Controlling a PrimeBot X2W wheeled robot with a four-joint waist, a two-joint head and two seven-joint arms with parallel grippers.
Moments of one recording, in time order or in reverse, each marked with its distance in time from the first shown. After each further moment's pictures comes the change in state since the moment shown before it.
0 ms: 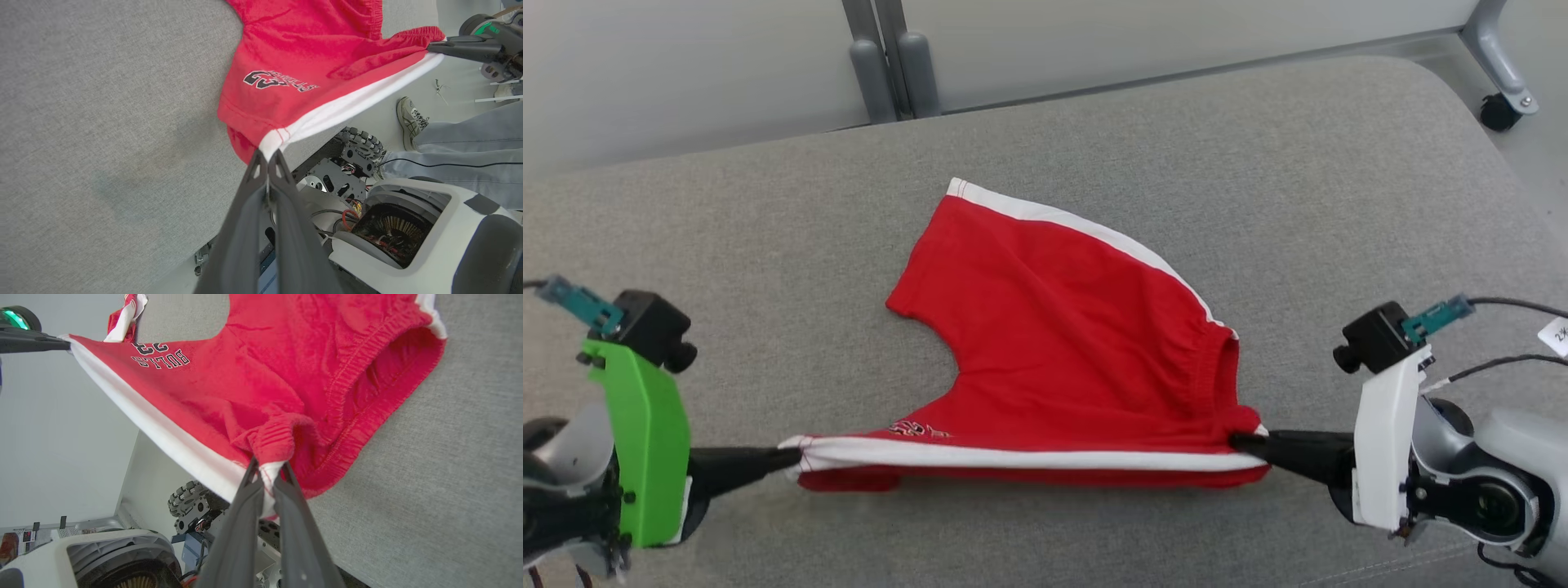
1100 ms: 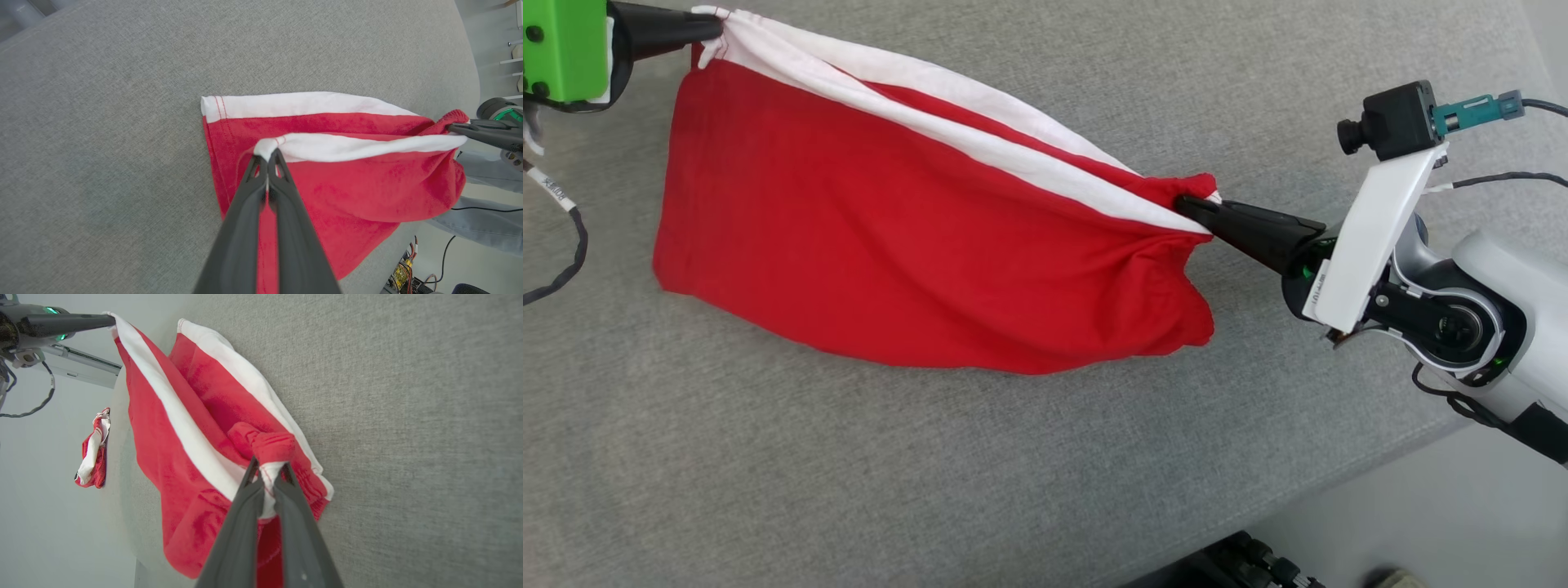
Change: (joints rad) left arm -0.658 -0.373 0.126 0.542 0.194 -0.020 0.333; right arm -0.248 0.186 -0.189 0.117 0.055 0.000 -0.091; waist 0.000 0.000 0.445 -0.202
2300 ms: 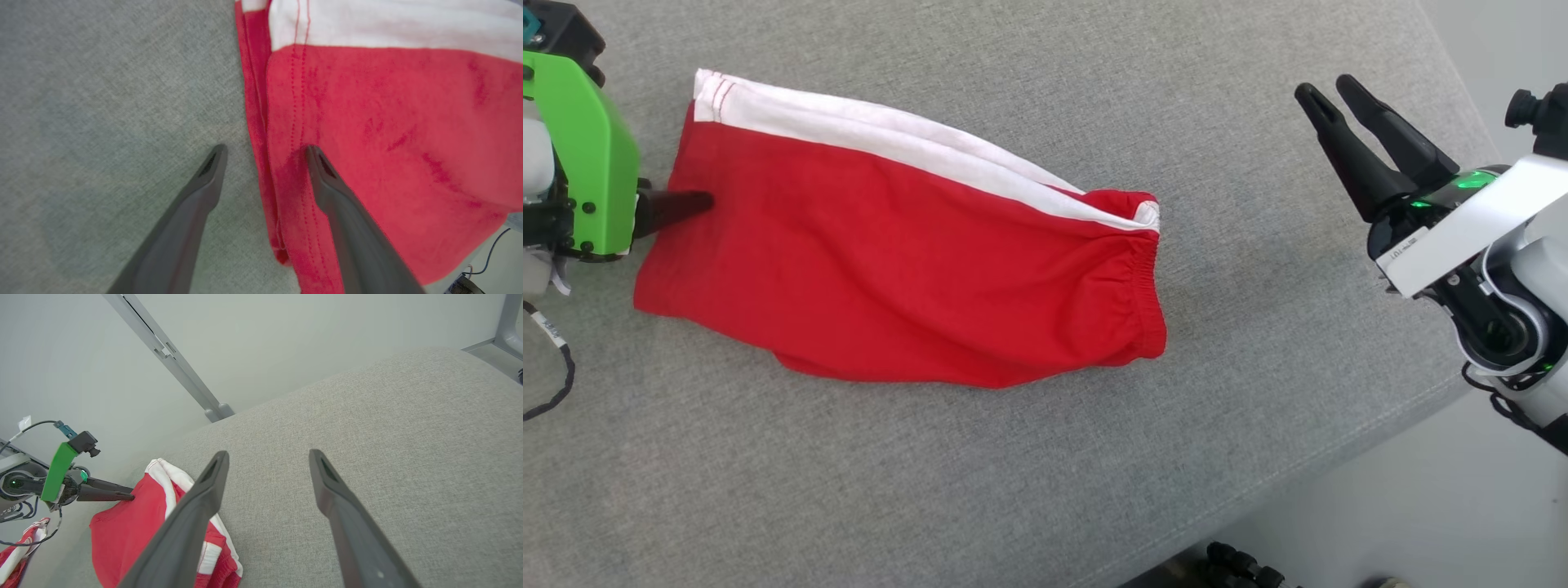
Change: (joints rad) left arm 0.204 -0.005 -0.120 0.220 0.122 -0.059 -0.127; right arm 0.127 -0.022 -0.181 0.061 -0.211 0.000 -0.433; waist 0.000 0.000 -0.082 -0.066
